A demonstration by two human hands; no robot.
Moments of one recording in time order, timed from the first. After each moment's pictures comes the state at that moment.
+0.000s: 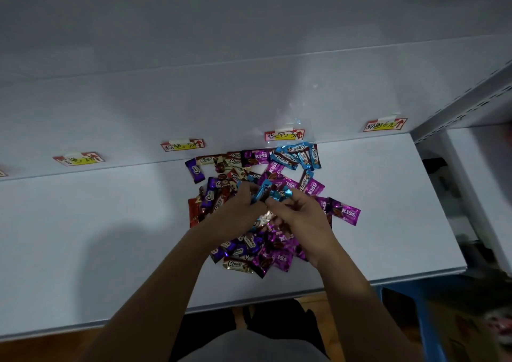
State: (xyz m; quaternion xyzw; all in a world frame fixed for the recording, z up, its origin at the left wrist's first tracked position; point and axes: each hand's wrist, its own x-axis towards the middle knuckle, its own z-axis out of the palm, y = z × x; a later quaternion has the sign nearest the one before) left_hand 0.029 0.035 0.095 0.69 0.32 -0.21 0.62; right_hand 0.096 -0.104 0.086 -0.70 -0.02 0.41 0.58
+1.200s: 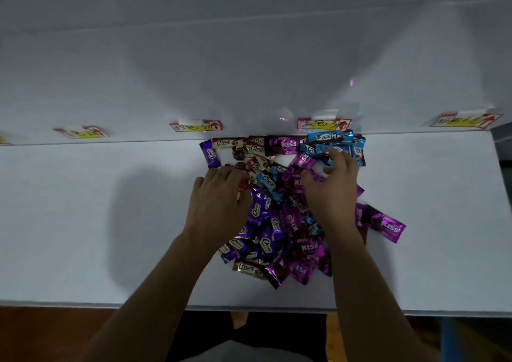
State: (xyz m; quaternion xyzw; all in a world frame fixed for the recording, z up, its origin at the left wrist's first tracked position) left_hand 0.022 0.071 0.031 0.93 0.31 -0.04 0.18; right_hand 0.159 -0.058 0.006 -0.89 -0.08 0.23 0.38
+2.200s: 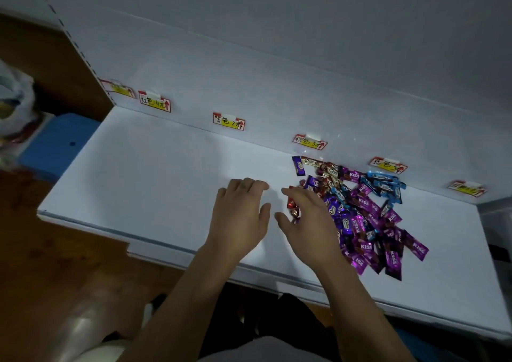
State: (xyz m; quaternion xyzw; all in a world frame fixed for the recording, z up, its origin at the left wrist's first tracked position) left_hand -0.207 0.112 0.120 0.89 0.38 0.10 0.24; right_hand -0.094 0.013 0.119 -0.85 -0.43 0.19 0.24
